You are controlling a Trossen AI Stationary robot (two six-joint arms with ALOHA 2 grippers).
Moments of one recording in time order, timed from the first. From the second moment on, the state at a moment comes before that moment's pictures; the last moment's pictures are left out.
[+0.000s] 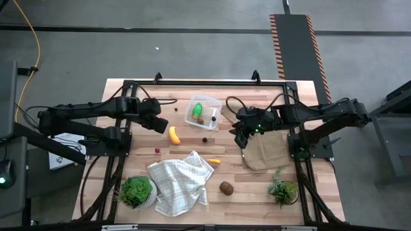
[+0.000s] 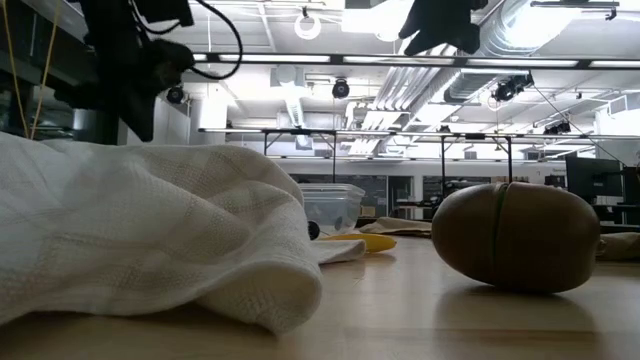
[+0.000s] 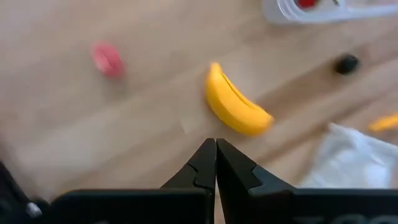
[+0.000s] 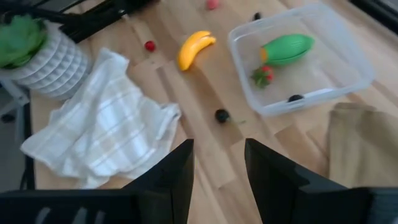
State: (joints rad) left arm 0.36 1.05 0.84 -1.02 -0.09 -0.89; right arm 0.09 1.28 1.19 -0.68 0.20 0.54
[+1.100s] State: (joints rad) left arm 0.63 1.29 0.84 -1.00 -0.14 -0.74; right arm -0.06 1.28 1.19 -0.68 0.08 0.37
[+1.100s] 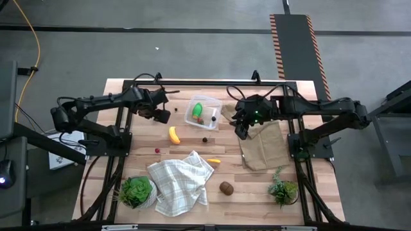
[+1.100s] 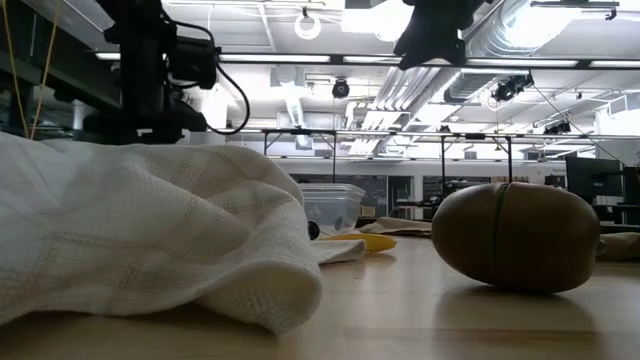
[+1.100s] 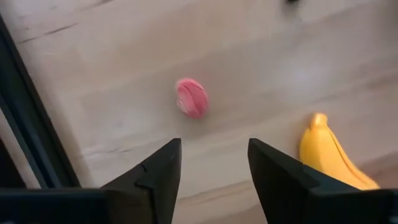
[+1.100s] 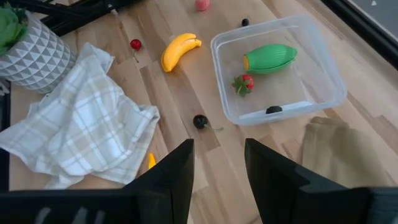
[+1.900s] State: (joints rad) left arm 0.73 1.45 0.84 -0.94 -0.10 -0.66; right arm -0.12 1.28 1.19 -0.67 0.05 0.33
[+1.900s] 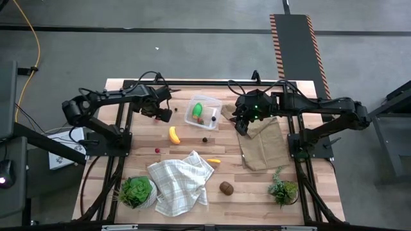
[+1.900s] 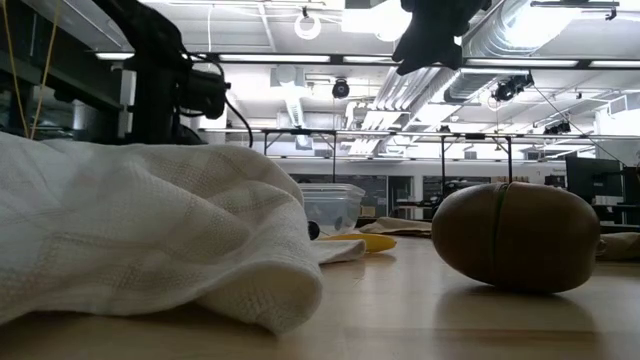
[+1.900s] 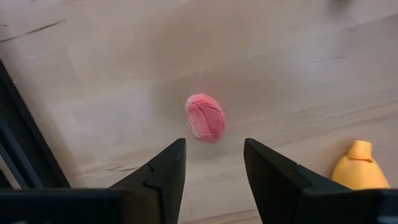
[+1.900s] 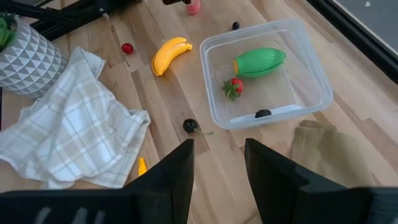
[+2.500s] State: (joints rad) left arm 0.73 1.53 0.84 -0.91 -0.10 -0.66; right arm -0.12 1.28 1.19 -0.67 0.05 0.31
